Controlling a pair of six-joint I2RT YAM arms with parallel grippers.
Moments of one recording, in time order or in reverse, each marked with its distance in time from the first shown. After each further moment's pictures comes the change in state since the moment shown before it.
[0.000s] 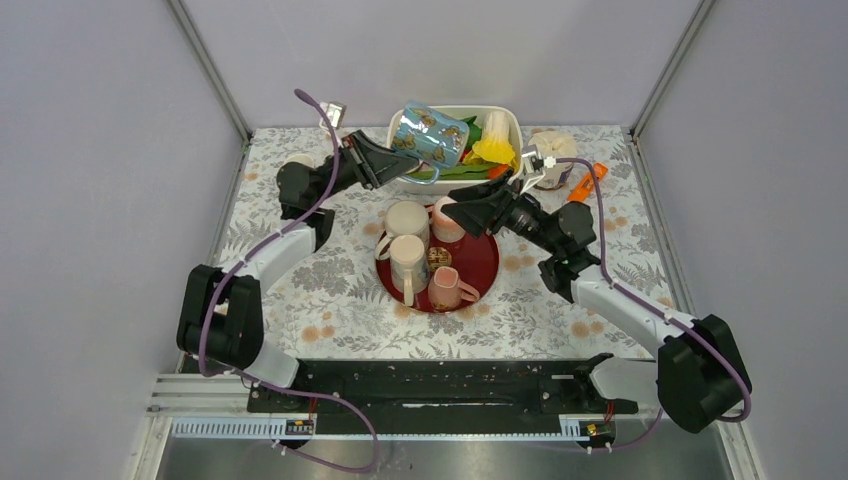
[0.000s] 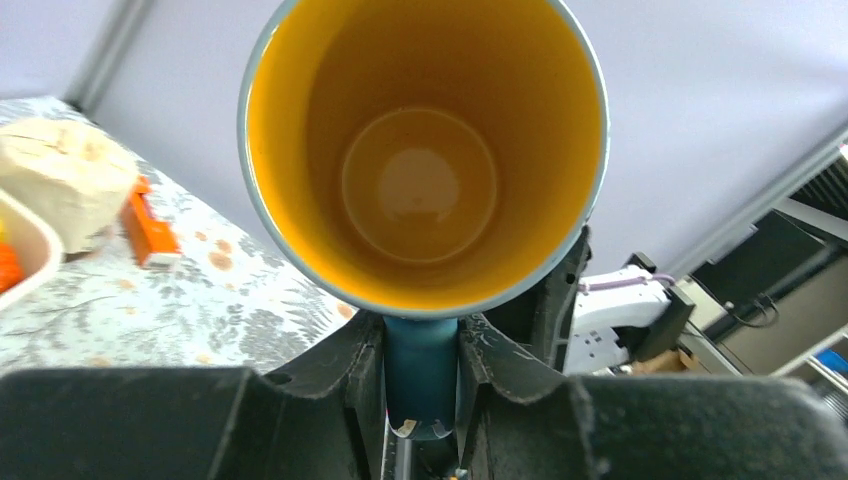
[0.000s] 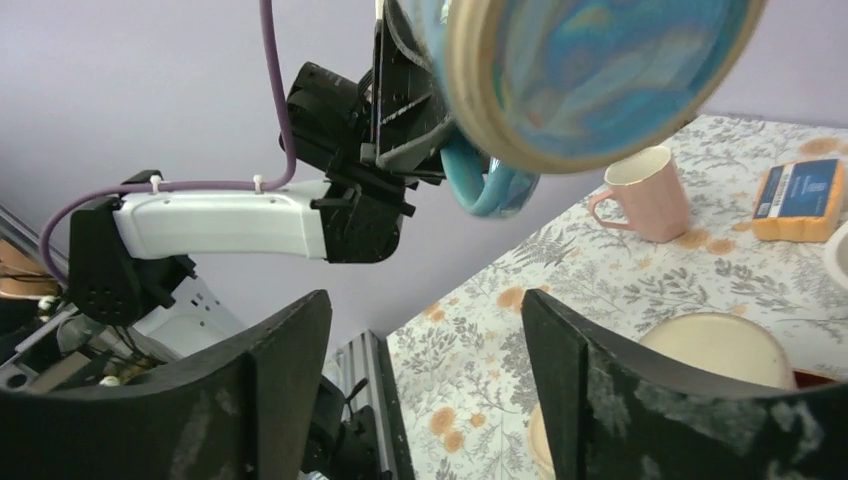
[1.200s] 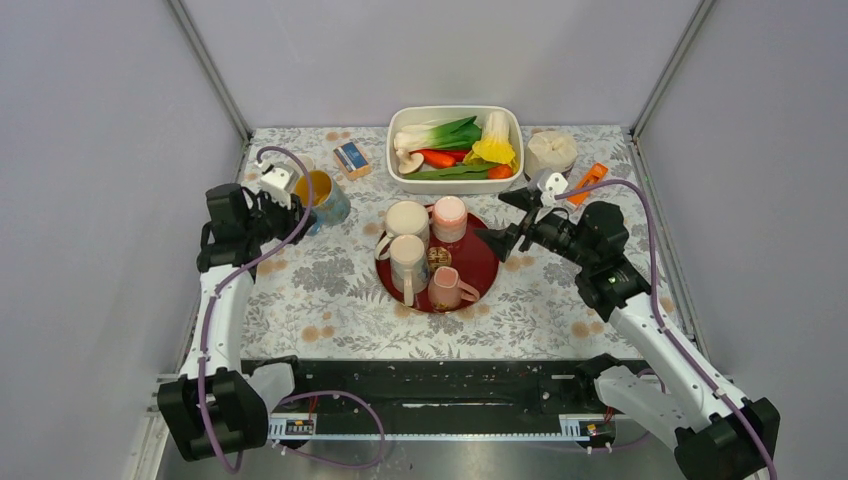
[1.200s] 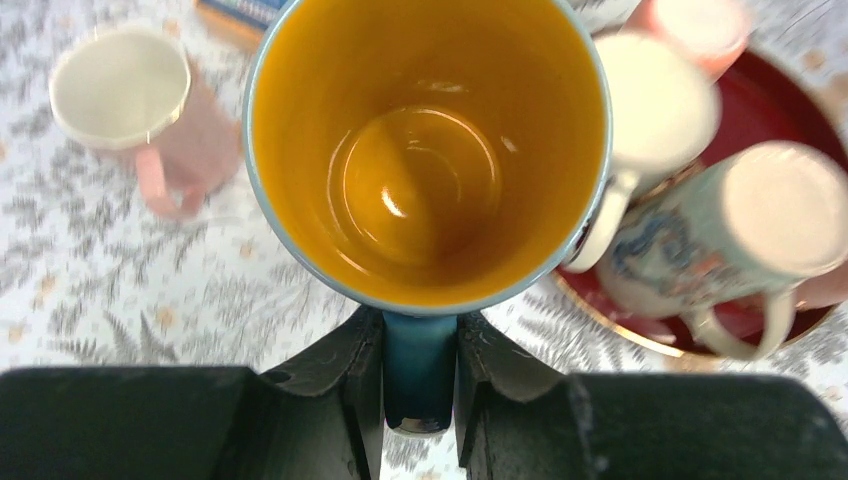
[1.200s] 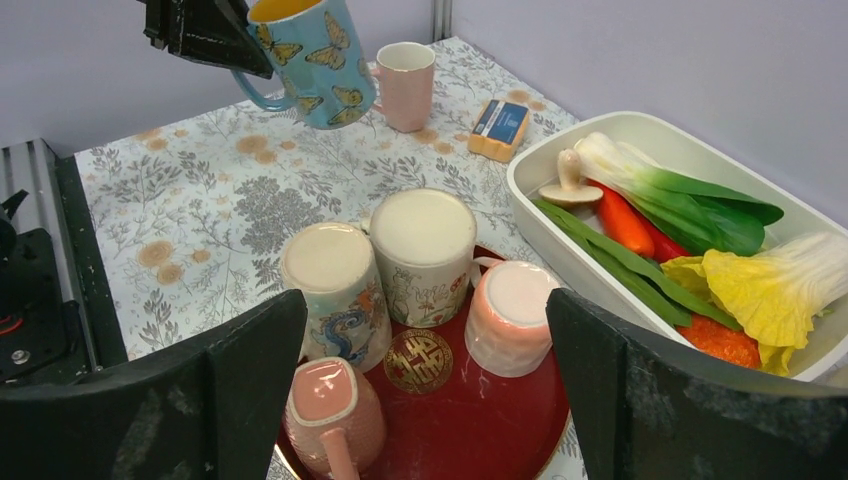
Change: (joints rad) left arm 0.478 -0.454 -0.086 -1.440 -0.196 1.486; right arm -0.107 -0.328 0.060 -0.770 0.010 -0.858
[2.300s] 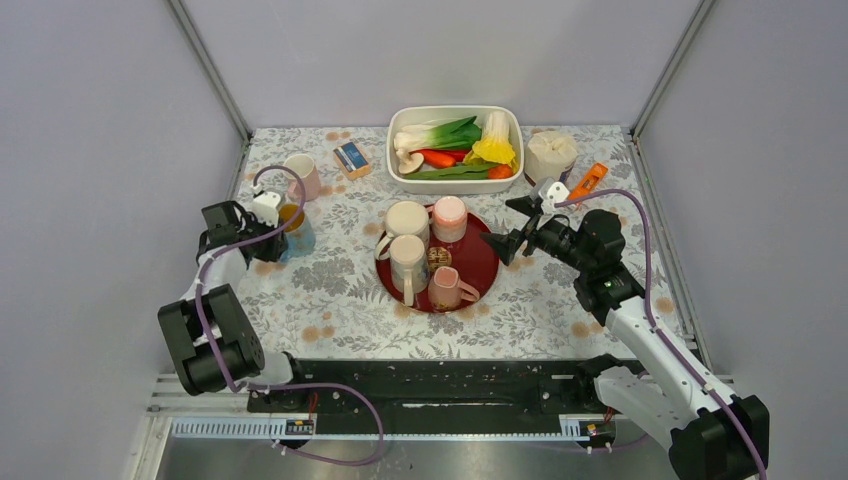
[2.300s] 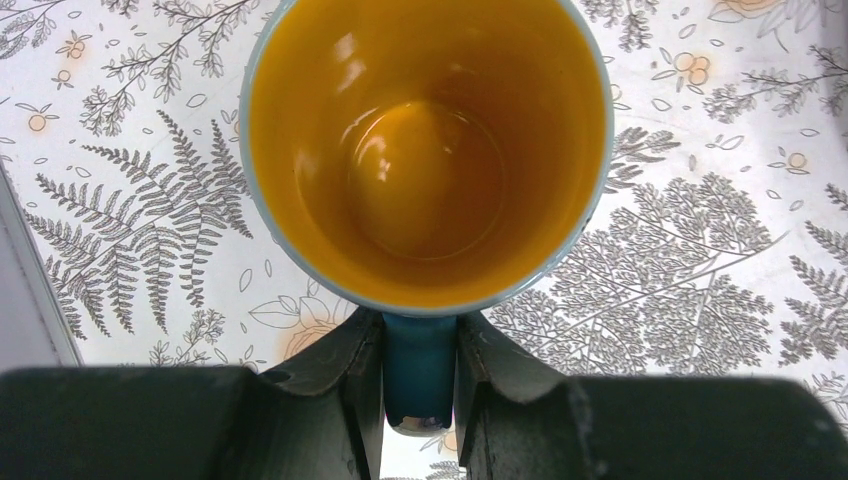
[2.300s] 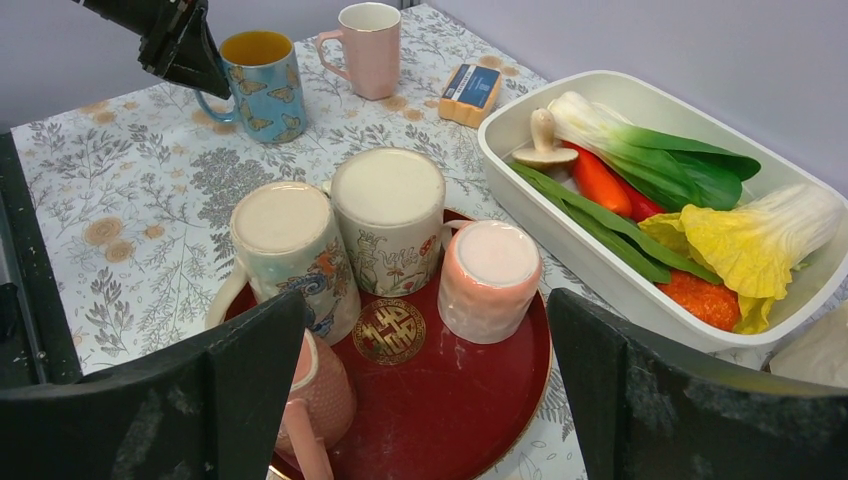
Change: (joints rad) left arm 0.205 0.322 -0.114 0.066 -0.179 0.302; right arm -0.062 -0.001 -0.125 0.084 -0.009 -0.034
